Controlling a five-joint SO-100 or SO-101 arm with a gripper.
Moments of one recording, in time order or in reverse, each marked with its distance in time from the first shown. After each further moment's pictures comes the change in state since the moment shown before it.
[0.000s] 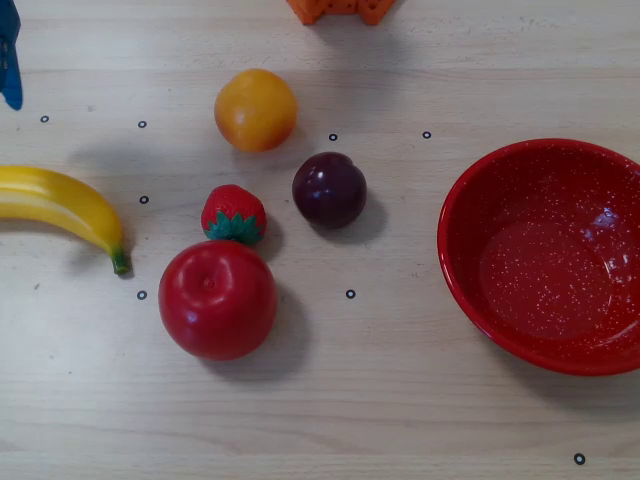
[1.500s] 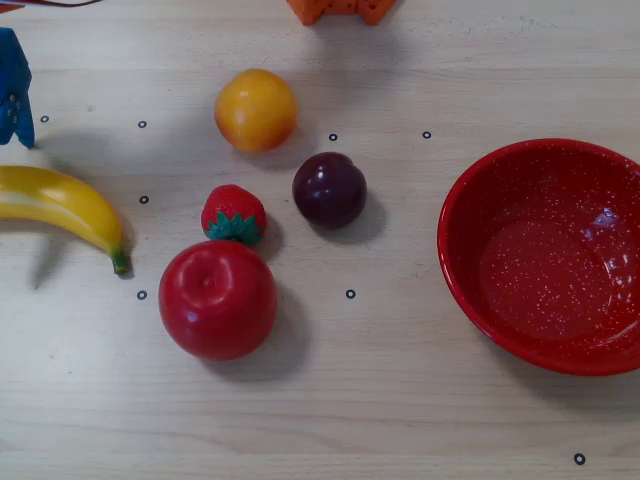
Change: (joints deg) arm -0.6 -14.3 -7.6 -7.8 -0.7
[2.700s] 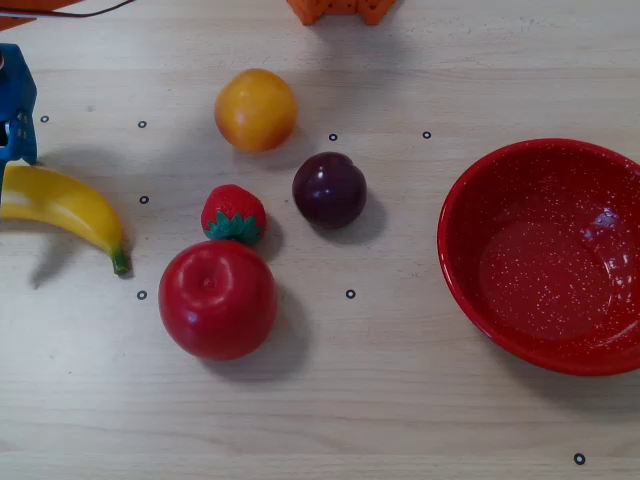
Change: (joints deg) arm 3.1 0.0 0.9 -1.0 -0.4
